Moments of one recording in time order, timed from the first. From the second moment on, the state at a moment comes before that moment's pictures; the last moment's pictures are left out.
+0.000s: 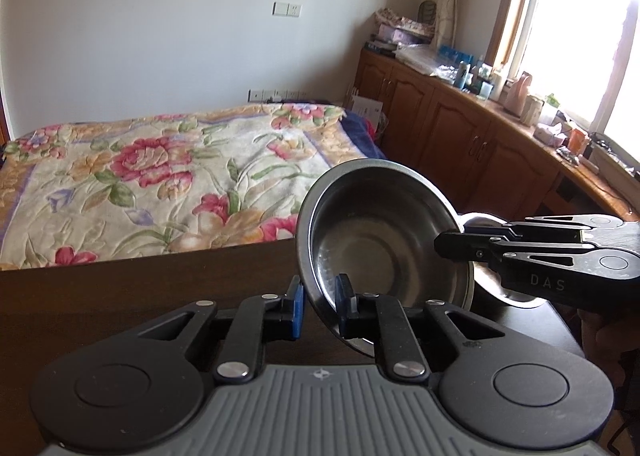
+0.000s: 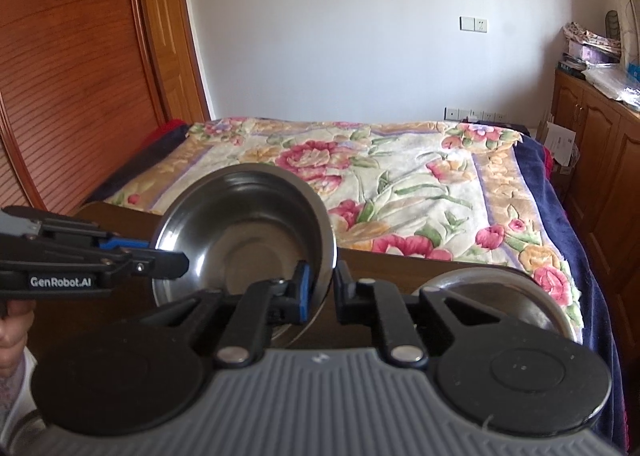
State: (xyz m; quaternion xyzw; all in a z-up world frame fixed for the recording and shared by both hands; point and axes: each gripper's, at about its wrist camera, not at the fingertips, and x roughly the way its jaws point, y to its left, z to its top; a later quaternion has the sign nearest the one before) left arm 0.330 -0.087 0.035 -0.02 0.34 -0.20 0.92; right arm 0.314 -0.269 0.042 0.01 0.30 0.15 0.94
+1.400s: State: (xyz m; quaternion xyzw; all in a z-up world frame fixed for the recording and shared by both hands) left arm 0.220 -0.068 0.064 0.00 0.29 -0.25 0.93; right arm 0.218 -0.265 0.060 0.00 0.26 0.16 0.95
